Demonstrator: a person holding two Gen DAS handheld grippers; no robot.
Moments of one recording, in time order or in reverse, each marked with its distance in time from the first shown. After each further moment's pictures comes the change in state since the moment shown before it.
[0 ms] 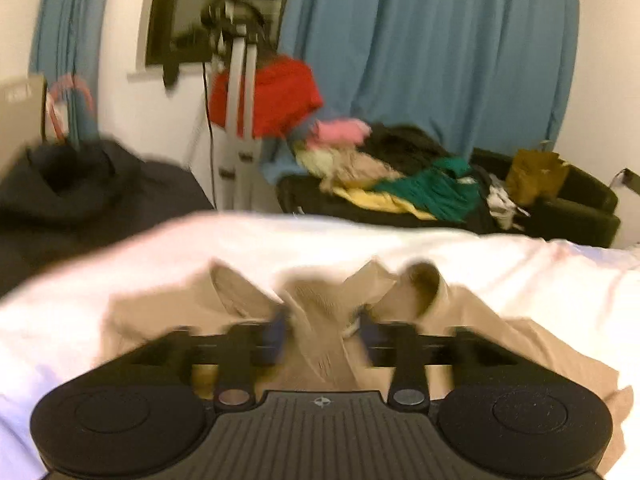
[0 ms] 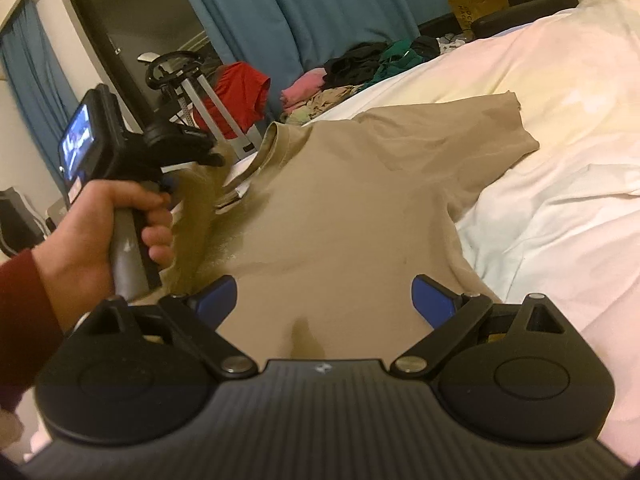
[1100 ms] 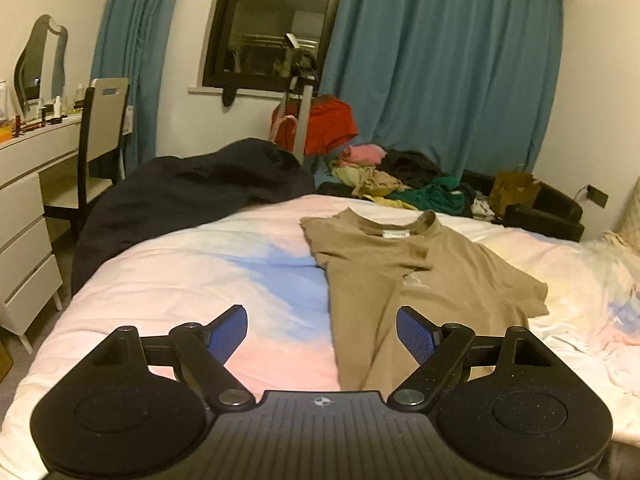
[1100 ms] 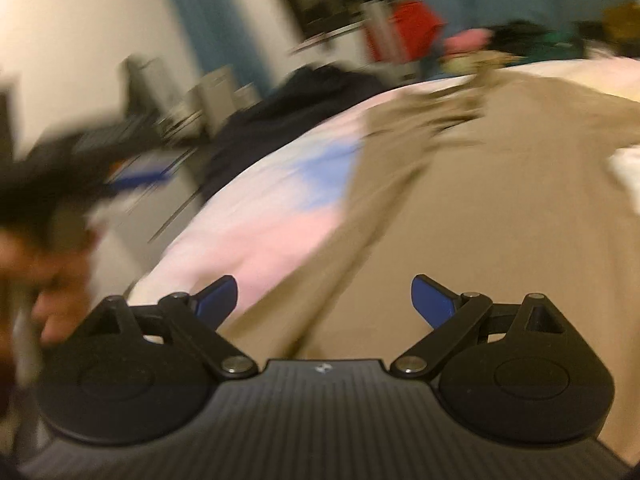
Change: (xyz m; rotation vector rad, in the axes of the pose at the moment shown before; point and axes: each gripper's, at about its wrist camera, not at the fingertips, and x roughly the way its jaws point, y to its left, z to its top) left arm -0.392 0.179 -0.128 -0.039 -0.094 -0.007; right arm -0.154 0.149 -0.117 -0.350 0.216 0.345
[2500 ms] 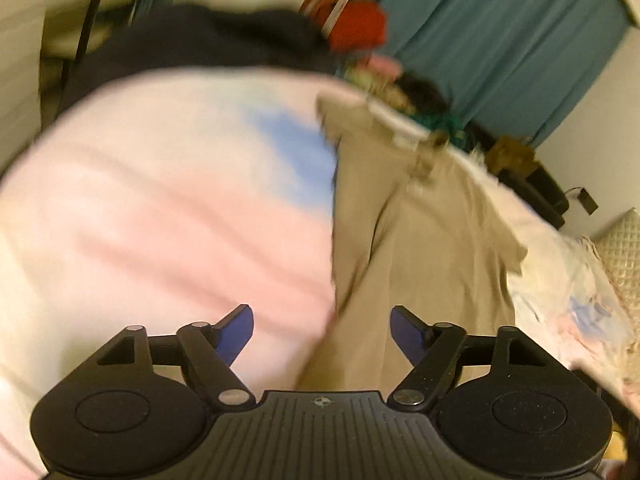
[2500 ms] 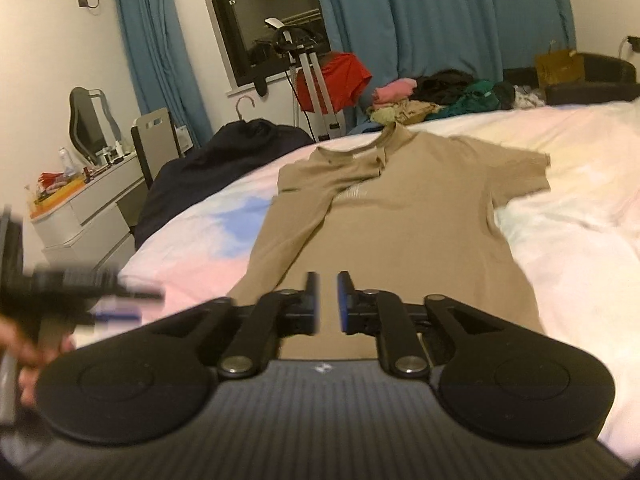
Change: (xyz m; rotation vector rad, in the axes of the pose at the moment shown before) left arm 0.026 0.040 -0.059 -0.299 0.396 -0.125; right arm -0.078 -0.048 0.032 0.033 -0.143 -0.239
